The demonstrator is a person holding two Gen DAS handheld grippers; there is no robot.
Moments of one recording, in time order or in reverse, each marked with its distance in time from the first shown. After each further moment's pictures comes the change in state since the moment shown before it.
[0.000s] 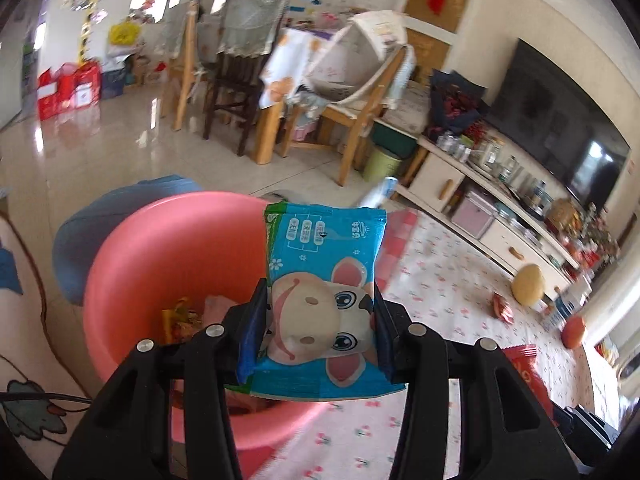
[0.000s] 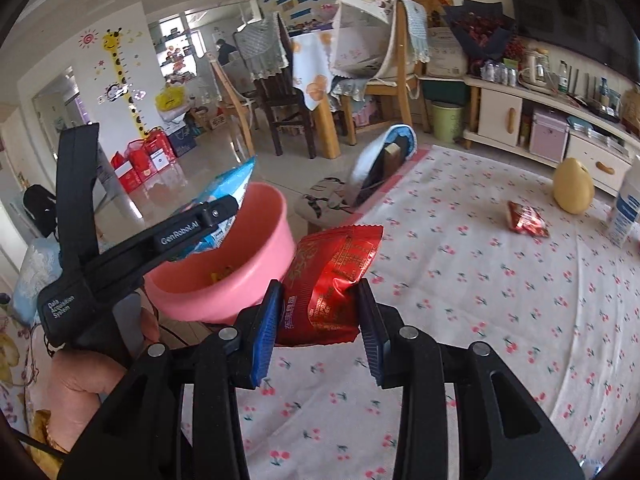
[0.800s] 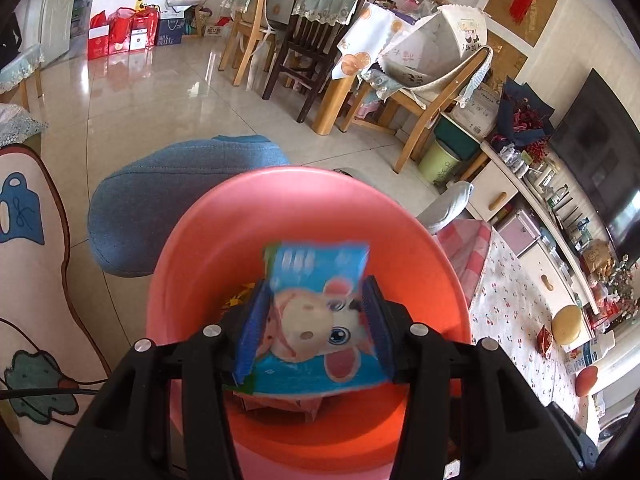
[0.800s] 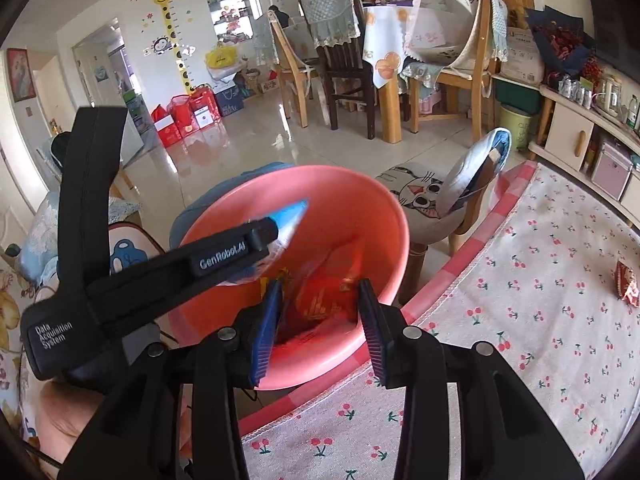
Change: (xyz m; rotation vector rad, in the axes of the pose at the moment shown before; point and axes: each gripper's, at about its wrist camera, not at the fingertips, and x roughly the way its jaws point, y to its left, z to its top) left arm 0.030 0.077 0.016 -0.172 0.093 0.116; right arm 0.095 0.055 0.021 -0.133 0.095 0.104
